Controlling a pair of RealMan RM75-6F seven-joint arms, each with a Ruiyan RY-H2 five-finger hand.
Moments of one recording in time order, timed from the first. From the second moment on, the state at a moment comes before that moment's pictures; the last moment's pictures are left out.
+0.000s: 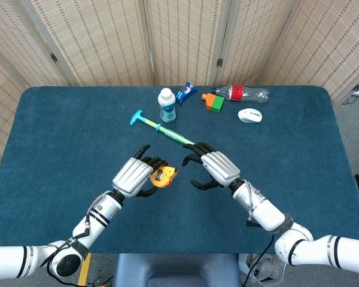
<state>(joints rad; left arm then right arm) -0.87 -1.39 -0.19 -1.88 1.05 1.05 0.55 0.77 -1.26 0.28 -1.82 -1.18 0.80 0.06</state>
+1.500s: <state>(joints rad) -0.90 -1.42 -0.18 -1.89 0.99 1.08 0.61 0.82 -1.30 0.25 -1.77 -1.15 0.79 0.11</state>
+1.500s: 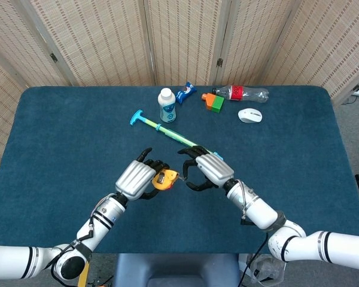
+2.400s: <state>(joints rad) -0.89 -1.41 -0.16 -1.87 0.98 1.08 0.60 0.83 -1.31 0.25 -1.74 -1.15 0.80 0.13</state>
